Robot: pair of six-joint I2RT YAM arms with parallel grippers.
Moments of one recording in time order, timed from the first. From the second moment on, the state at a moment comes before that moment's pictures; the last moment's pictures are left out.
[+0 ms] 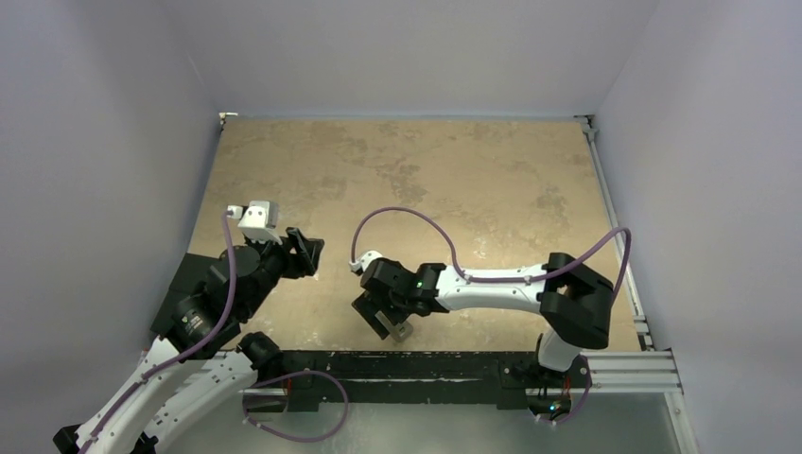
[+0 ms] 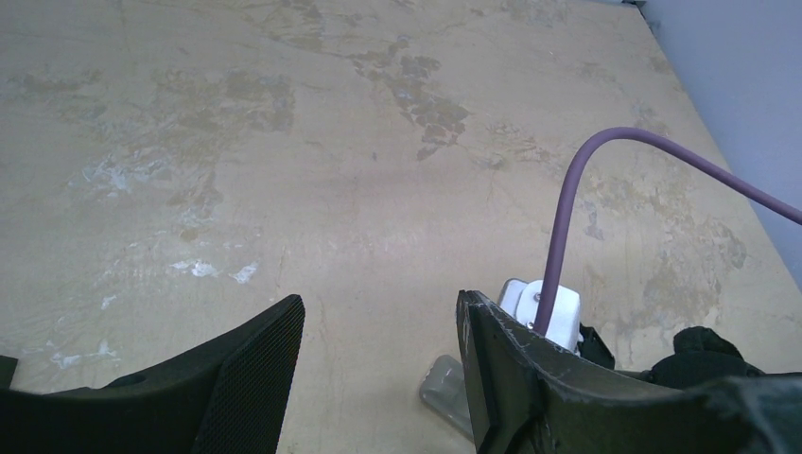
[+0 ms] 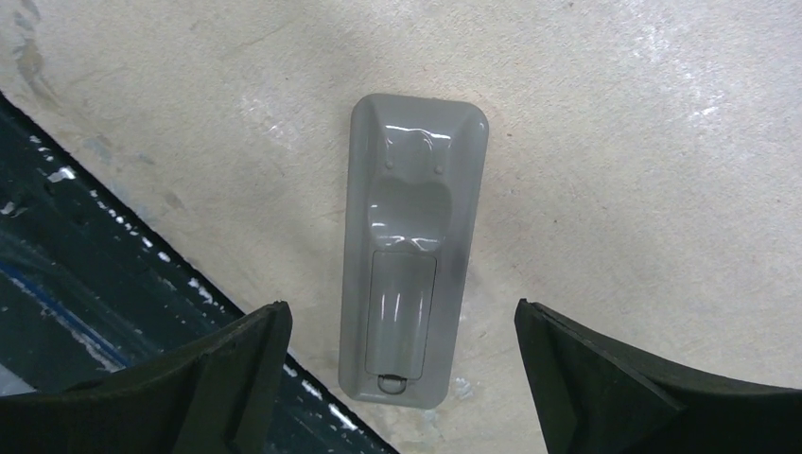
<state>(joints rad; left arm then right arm) -0.70 0.48 0.77 -0.59 -0.37 -0.43 1.24 1.66 1.07 -0.47 0.15 0.40</state>
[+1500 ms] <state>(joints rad) -0.70 0.55 0.77 -0.58 -0.33 -0.45 1.27 1.61 0.95 -0.41 0.12 0.47</state>
